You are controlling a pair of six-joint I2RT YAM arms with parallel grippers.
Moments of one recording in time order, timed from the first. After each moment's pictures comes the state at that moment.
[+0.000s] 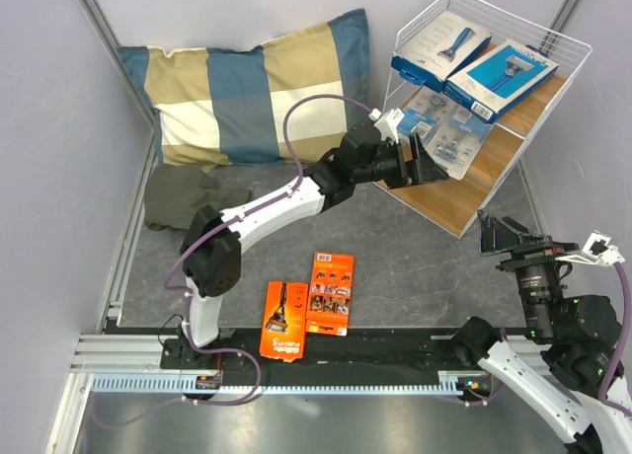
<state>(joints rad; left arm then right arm) -0.89 1.99 1.76 0.04 0.34 -0.91 0.72 0.13 0.81 -0.41 0.64 0.56</state>
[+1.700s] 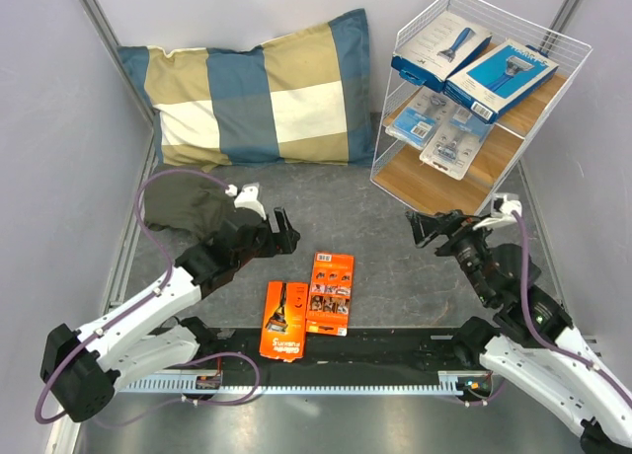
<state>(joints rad) -0.70 0.95 0.69 -0.31 -0.22 -0.64 0.72 0.41 0.69 -0.30 0.41 0.61</state>
